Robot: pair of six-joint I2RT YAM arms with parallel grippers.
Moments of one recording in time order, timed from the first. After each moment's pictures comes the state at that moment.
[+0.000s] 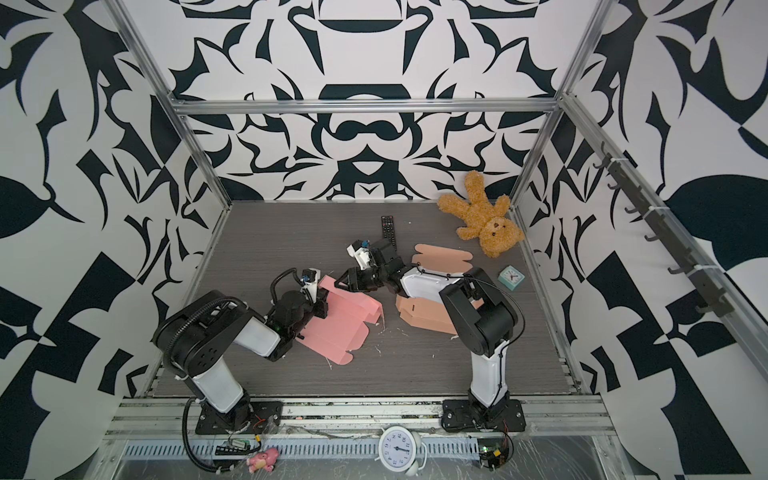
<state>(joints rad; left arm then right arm) -0.58 1.74 0.32 1.06 -0.14 -0.18 0.64 1.89 1.12 0.11 -0.69 0.61</state>
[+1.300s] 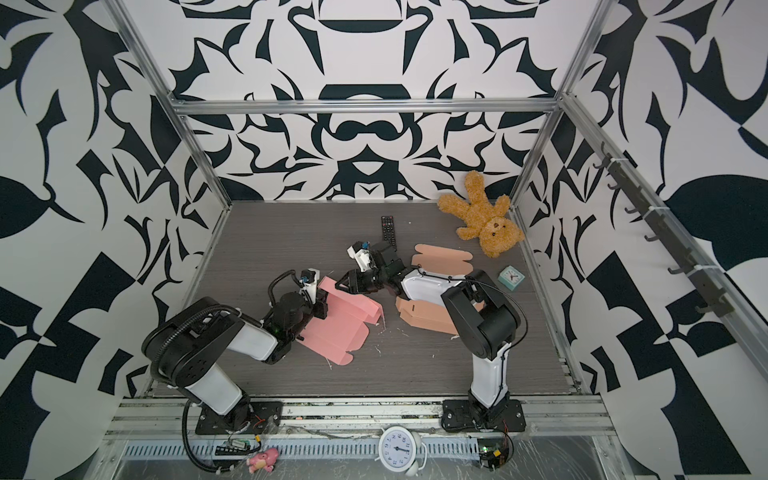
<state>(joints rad) -0.61 1.66 0.30 1.03 -0.18 -0.17 0.65 1.87 1.10 0.11 -0.66 0.60</state>
